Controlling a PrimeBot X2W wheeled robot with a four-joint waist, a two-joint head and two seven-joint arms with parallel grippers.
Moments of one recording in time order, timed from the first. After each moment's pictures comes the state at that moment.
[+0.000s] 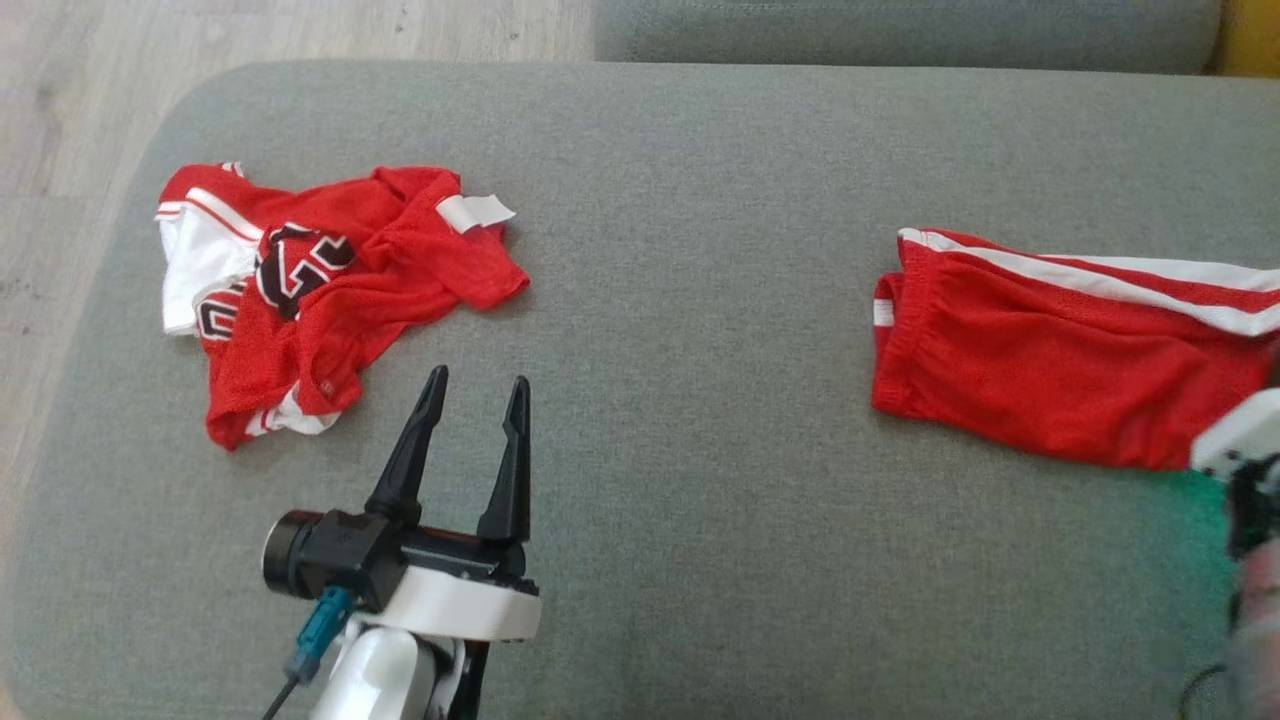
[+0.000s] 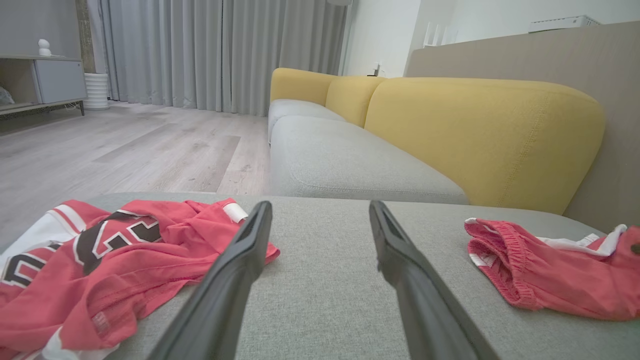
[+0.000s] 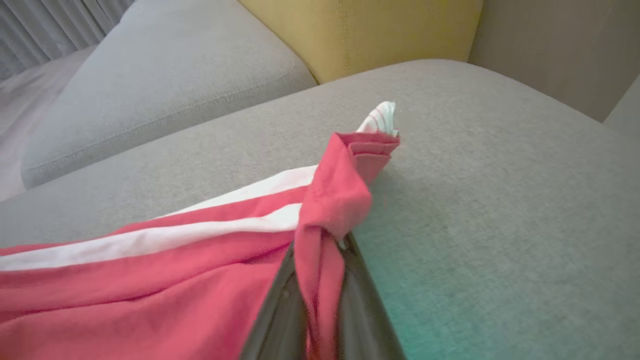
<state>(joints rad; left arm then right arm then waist) -0.13 0.05 -0.32 0.19 -0.24 -0.04 -0.26 -0.59 -0.22 -0.60 1.02 -0.07 0.13 -0.09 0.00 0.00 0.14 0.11</state>
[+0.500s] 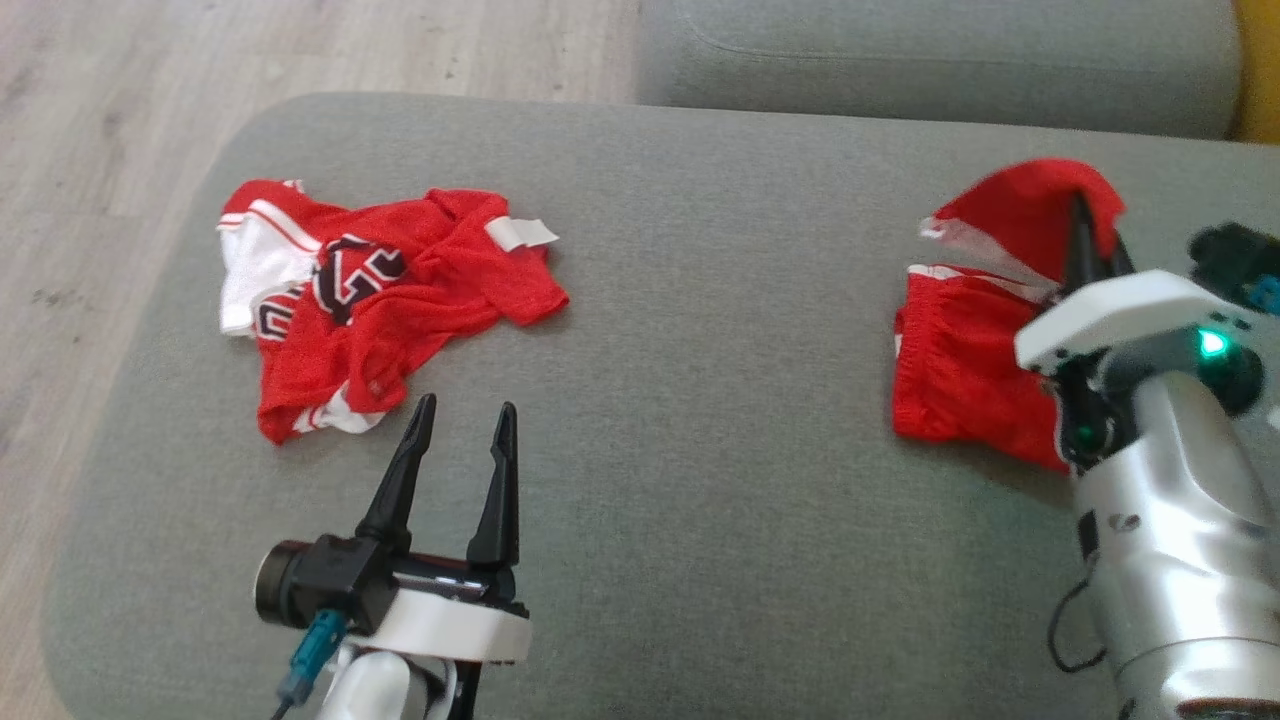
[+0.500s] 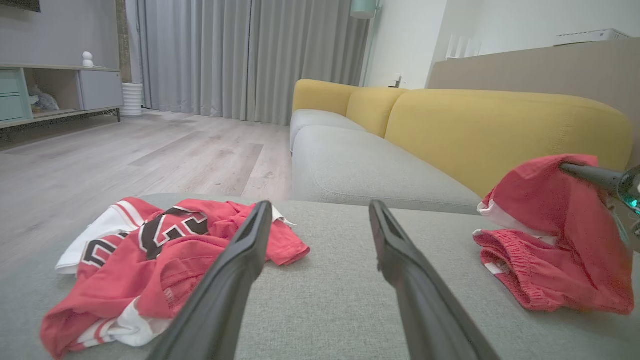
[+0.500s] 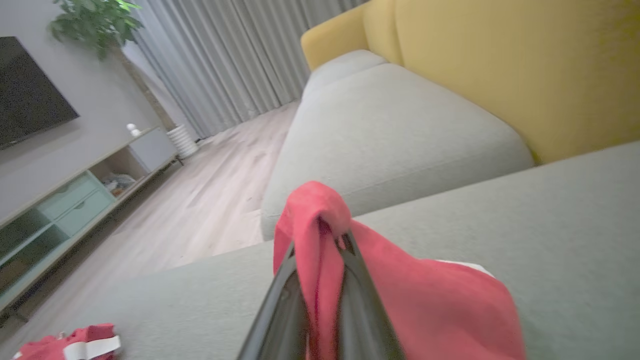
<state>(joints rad) -0.09 0.05 -0.30 0.20 -0.24 -0.03 -0.26 -0.64 -0.07 -0.19 0.86 0.26 0.13 -0.11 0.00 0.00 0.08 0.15</state>
